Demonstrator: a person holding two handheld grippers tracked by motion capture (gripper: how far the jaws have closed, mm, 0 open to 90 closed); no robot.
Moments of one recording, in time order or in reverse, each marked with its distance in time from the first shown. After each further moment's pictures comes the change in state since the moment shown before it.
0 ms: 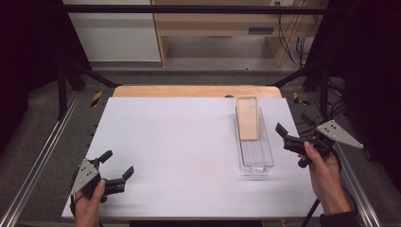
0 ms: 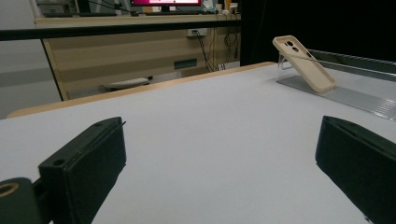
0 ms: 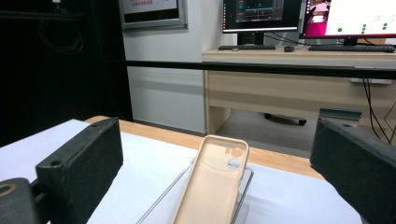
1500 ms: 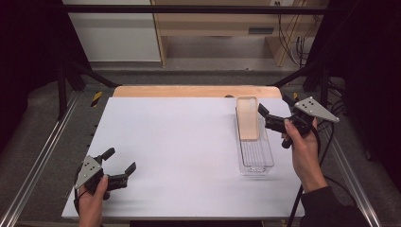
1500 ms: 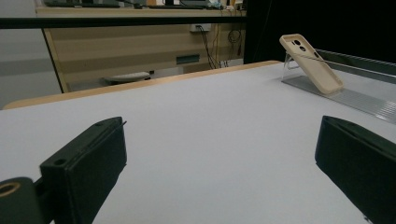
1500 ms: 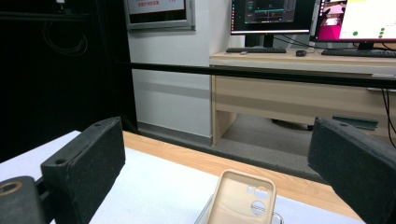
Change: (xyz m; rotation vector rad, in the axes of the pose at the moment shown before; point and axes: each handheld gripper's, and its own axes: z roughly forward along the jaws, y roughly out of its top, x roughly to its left) left arm 0.002 0.001 0.012 0.022 0.009 -0.030; right arm 0.022 0.032 0.060 0.012 0.018 -0.007
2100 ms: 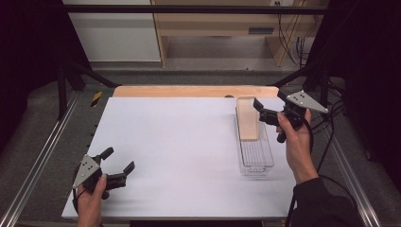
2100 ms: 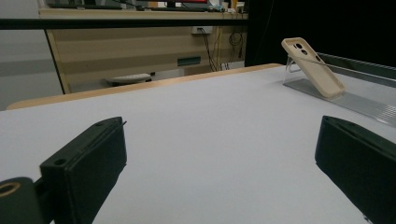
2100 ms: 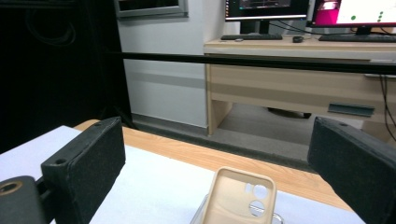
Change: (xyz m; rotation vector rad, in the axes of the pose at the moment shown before) left arm 0.004 0.001 -0.002 -0.010 0.007 -0.011; right arm -0.005 -0.004 0.028 0.050 -0.024 0.012
